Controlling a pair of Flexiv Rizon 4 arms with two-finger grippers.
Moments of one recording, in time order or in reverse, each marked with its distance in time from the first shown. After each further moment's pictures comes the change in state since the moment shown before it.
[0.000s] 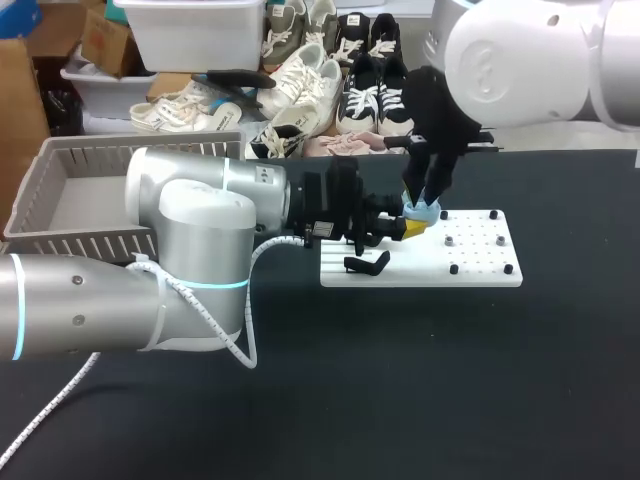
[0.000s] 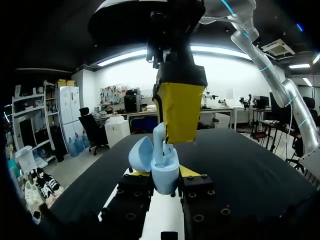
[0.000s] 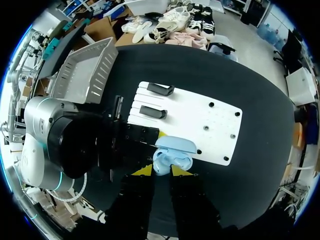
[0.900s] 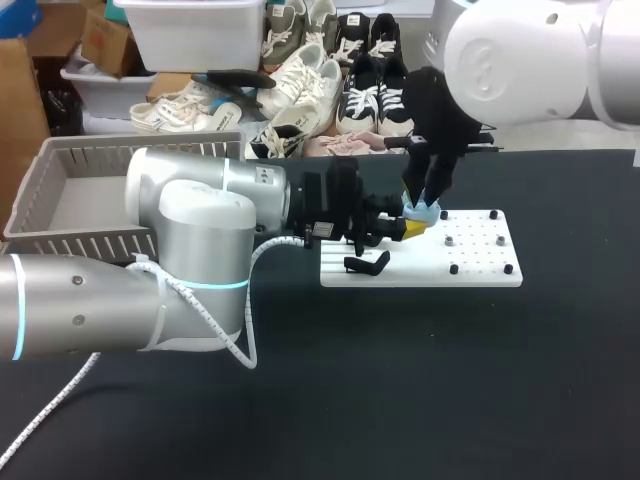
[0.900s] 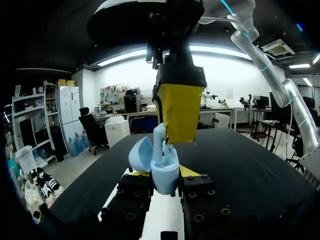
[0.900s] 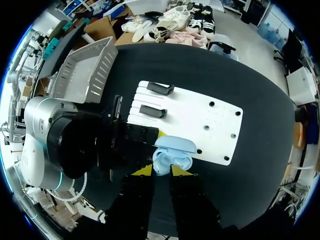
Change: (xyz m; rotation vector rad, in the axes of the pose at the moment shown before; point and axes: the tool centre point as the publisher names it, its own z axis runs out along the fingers) left arm 0.001 0.000 0.000 0.000 0.000 0.000; right arm 0.000 -0.001 0.002 -0.004 0.008 0.001
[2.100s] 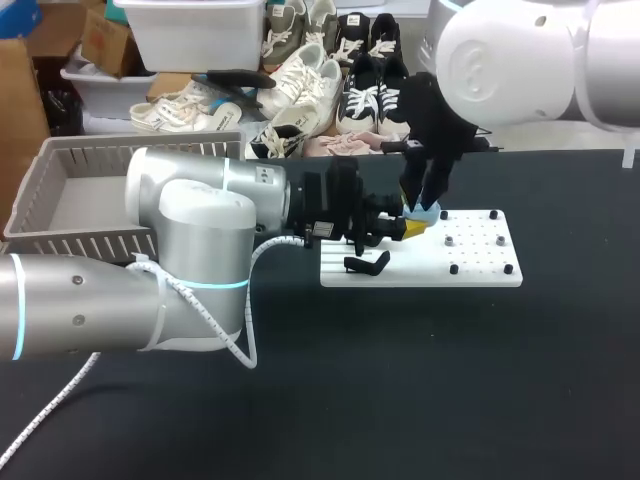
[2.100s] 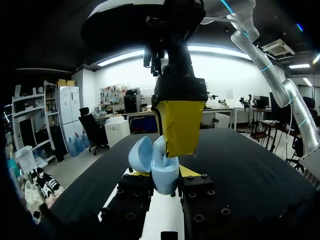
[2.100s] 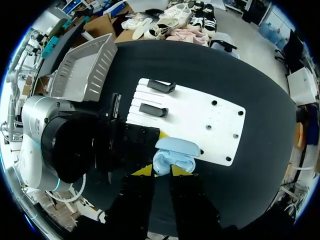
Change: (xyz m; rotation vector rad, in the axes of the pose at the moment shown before) left arm 0.000 0.000 0.000 0.000 0.000 0.000; right arm -0.001 0.002 0.008 0.001 0.020 -0.006
